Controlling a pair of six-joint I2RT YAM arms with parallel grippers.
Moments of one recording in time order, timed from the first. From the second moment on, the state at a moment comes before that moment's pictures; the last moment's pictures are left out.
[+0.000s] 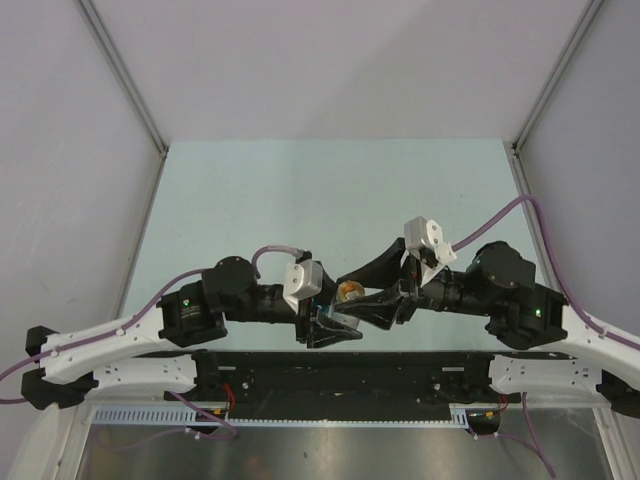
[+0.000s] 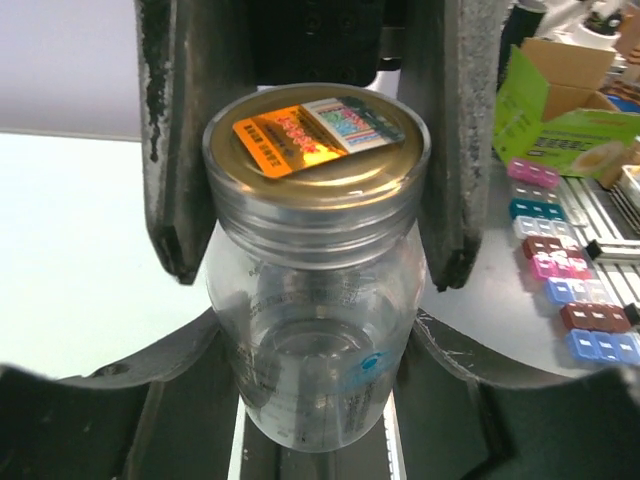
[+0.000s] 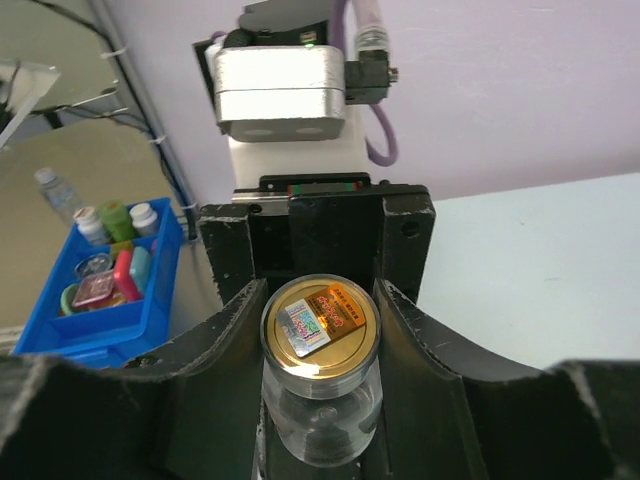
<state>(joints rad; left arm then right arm) -1.27 0.89 0.99 -0.12 0.36 -0.11 1.25 0.83 1.16 -0.17 -0.27 0.15</state>
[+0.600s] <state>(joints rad) -1.28 0.83 0.93 -0.15 -0.22 -0.07 1.27 0.99 1.16 -0.05 0.28 0.23</state>
